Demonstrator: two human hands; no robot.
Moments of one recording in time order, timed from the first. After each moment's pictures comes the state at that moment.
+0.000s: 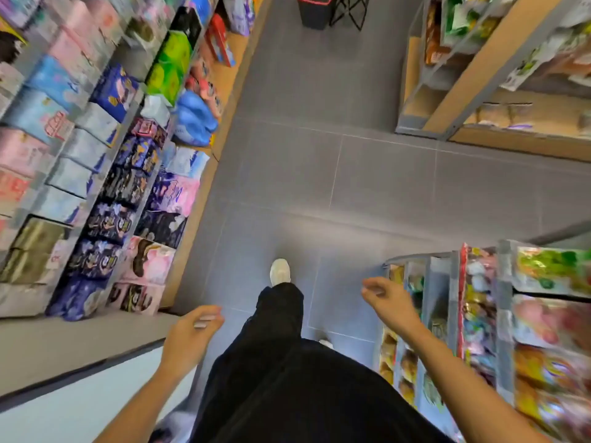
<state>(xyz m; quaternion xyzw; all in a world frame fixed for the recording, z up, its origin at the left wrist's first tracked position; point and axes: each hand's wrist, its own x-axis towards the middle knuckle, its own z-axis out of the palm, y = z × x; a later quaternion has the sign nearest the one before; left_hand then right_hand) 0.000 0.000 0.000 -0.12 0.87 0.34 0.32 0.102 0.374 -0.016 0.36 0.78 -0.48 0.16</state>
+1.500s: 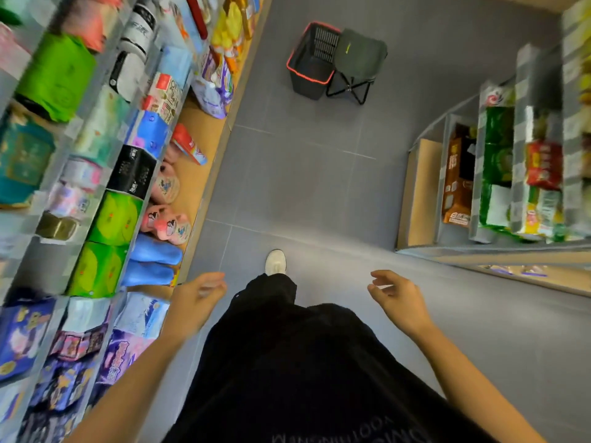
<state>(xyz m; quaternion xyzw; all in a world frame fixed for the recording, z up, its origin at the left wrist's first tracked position) -0.830 0.374 -0.033 -0.06 0.86 0.40 0.32 -0.684 0.745 -0.012 0.36 0.82 -0.39 0.20</state>
